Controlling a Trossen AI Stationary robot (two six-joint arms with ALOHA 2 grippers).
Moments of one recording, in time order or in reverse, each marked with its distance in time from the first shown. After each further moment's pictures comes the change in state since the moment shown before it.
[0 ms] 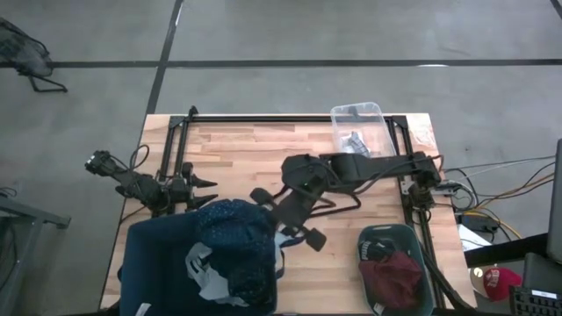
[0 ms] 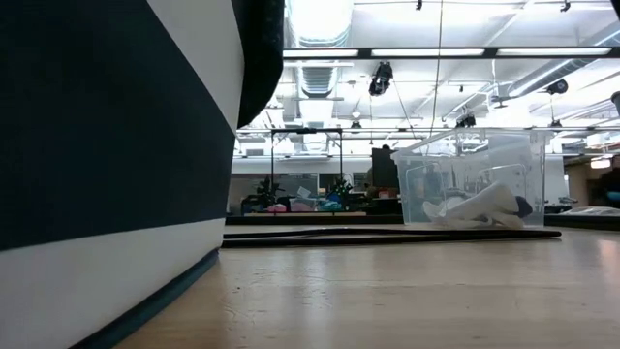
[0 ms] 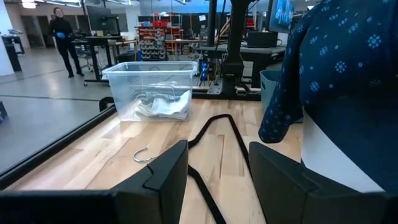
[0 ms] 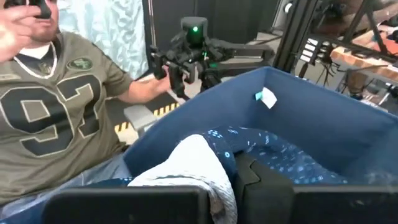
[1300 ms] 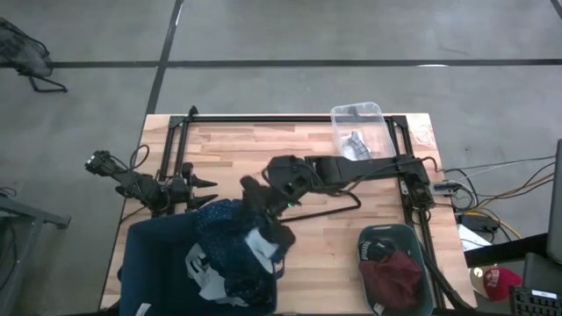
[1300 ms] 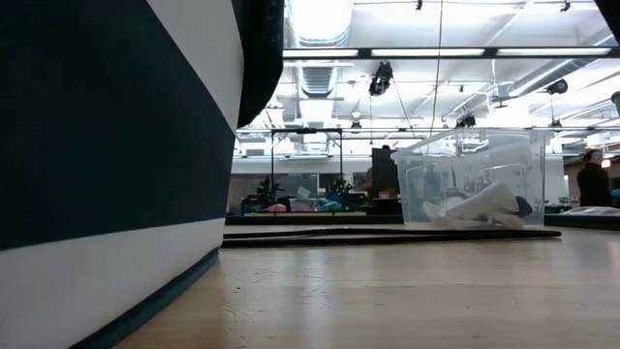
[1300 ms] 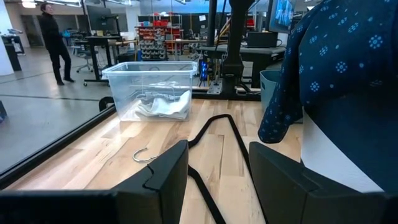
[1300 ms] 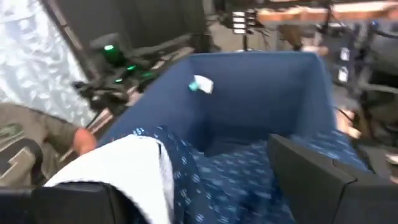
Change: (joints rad) left arm 0.000 0.006 -0.001 0.003 0.000 -0.002; right arm -0.028 0.094 0.030 0.111 0.214 0.363
